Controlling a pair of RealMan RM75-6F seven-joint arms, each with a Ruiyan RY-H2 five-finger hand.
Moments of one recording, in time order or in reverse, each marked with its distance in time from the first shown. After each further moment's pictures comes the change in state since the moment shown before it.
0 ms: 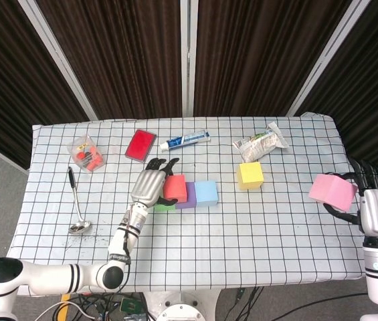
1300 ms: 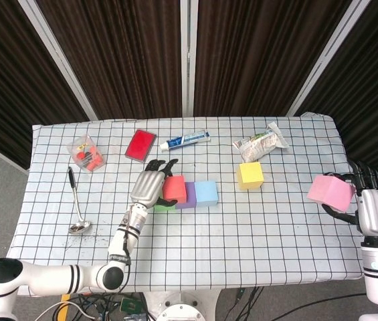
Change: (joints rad) left arm 0.005 -0.004 0.001 -0.006 -0.015 0.002 -0.005; right arm 0.002 -0.003 -0.001 -0.006 0.013 -0.020 -0.007
